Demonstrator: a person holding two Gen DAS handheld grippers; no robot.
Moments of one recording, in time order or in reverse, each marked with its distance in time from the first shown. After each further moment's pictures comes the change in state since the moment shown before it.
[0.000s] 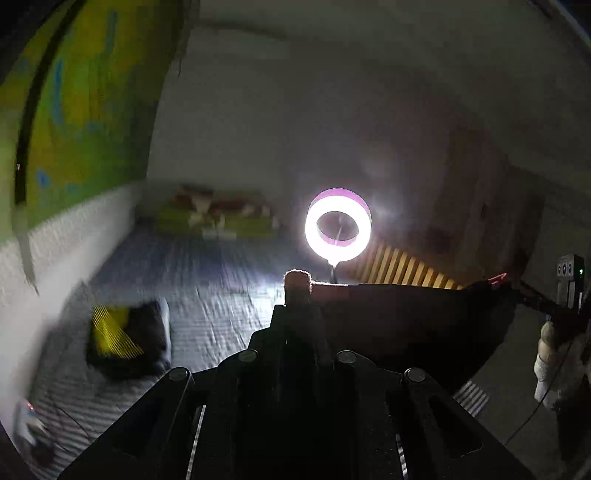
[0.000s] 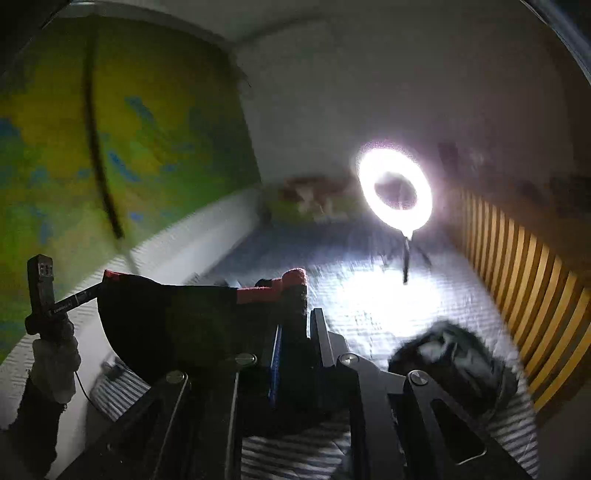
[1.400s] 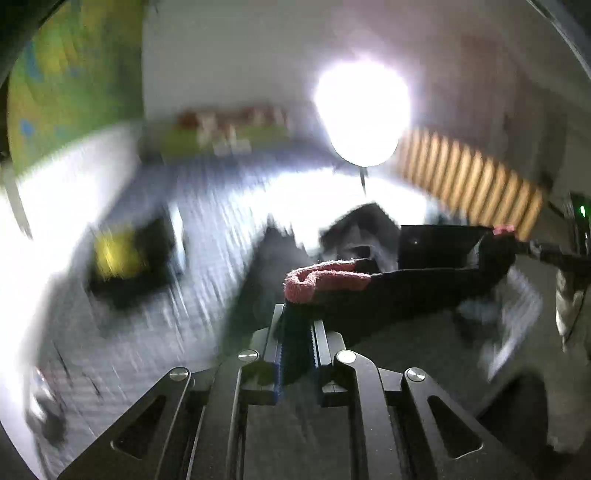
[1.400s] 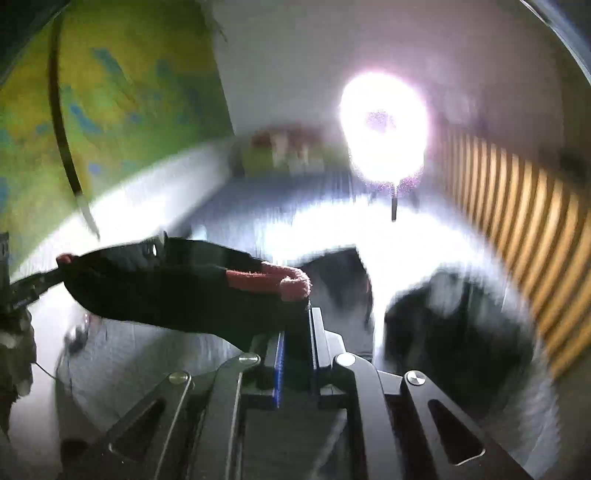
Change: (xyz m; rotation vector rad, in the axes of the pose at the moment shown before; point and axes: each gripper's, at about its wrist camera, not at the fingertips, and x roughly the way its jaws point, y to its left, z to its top) left arm 0.103 0.027 -0.193 0.104 0.412 0.108; right arm 0.178 -0.044 -0.151 0.092 0.327 -0.115
